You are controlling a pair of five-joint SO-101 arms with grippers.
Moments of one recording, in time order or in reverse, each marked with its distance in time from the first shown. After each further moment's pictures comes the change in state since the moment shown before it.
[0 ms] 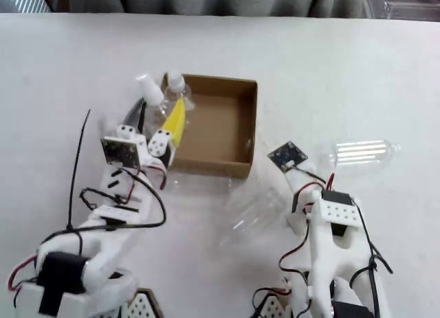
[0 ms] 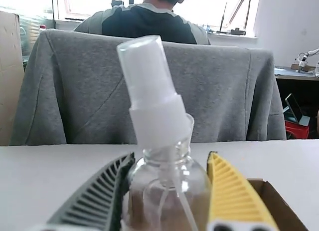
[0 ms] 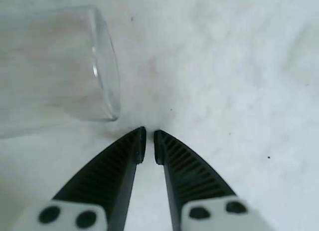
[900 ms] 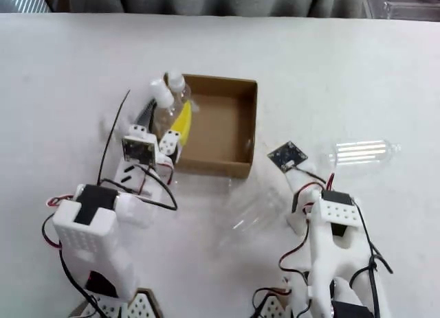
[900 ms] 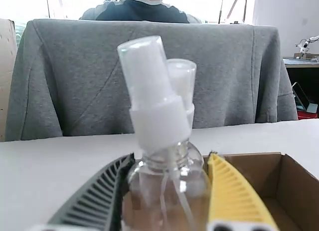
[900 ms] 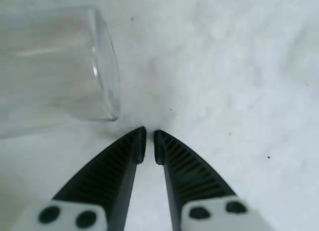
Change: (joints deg) left arm 0.4 31.3 -12.7 -17.8 -3.6; right arm 0.0 0.0 0.0 0.0 0.0
